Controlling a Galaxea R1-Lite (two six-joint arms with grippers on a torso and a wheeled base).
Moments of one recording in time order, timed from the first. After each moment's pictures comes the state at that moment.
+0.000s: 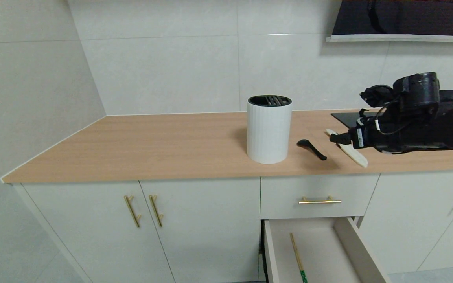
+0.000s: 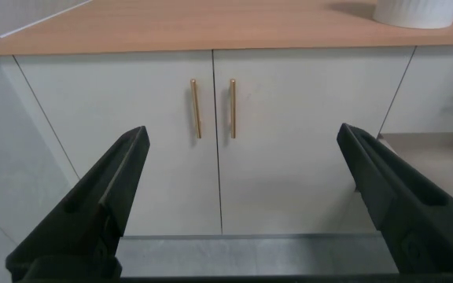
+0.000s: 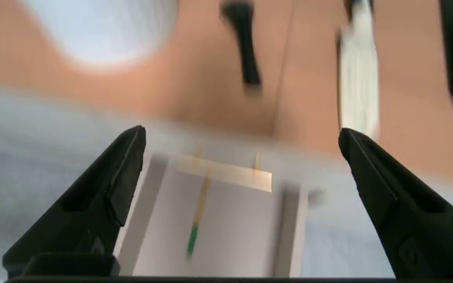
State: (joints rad) left arm 0.00 0.00 0.00 0.00 0.02 0.00; right arm 0.15 1.89 -1.37 -0.05 0.09 -0.08
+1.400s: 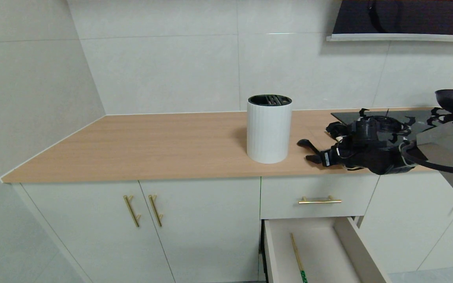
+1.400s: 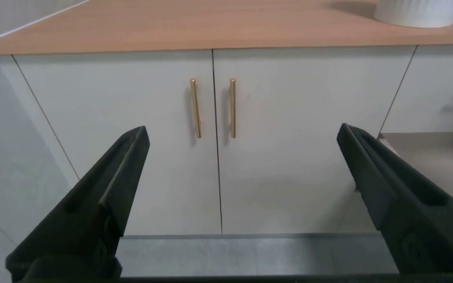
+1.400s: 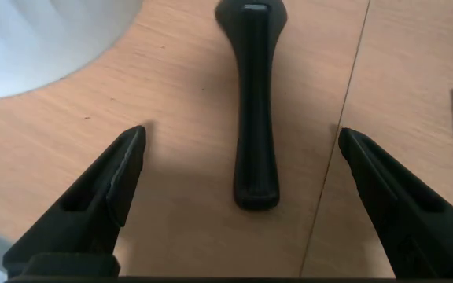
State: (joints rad) left arm 0.00 0.00 0.00 0.00 0.02 0.00; right arm 0.11 2.39 -1.60 -0.36 0.25 -0.17
